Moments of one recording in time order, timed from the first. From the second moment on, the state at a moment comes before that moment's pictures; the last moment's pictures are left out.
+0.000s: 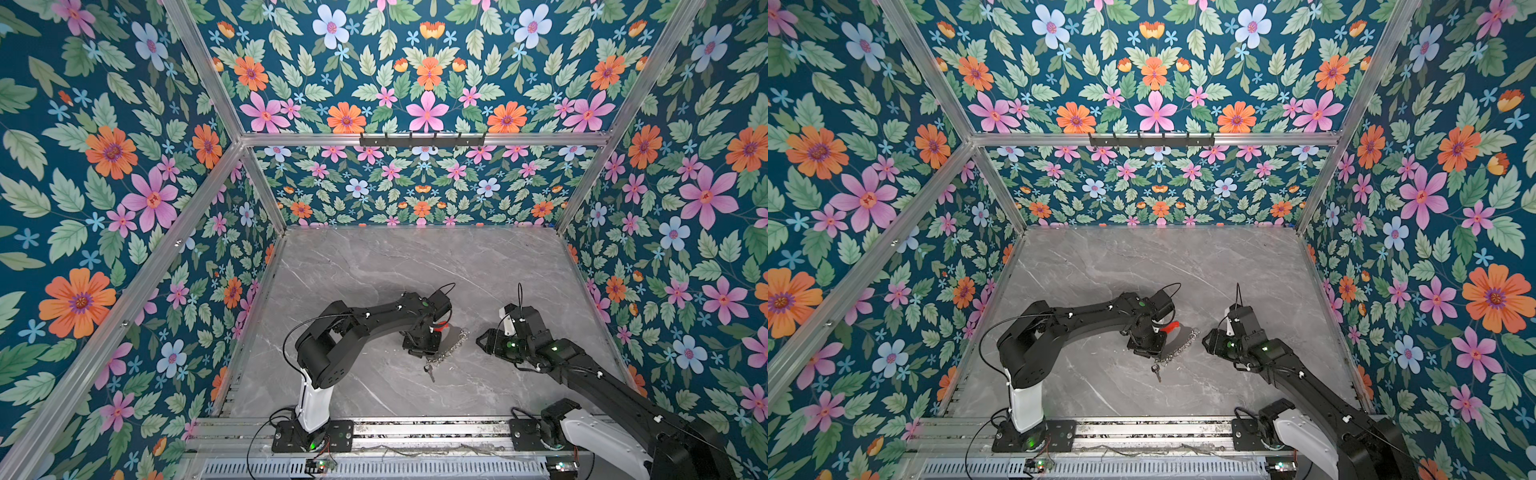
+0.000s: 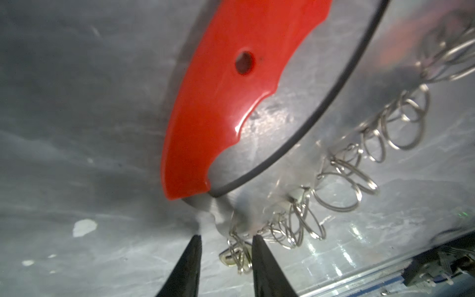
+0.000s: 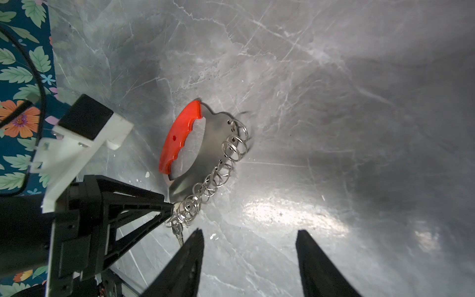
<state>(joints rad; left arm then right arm) -0.94 1.93 1.29 -0.85 0.22 -0.65 0.41 0.96 0.46 -0.42 -0.26 0.71</state>
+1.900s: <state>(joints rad) -0.83 1.71 1.22 -0.66 0.30 -0.74 0.42 0.85 0.46 -0.13 -0.46 0.56</state>
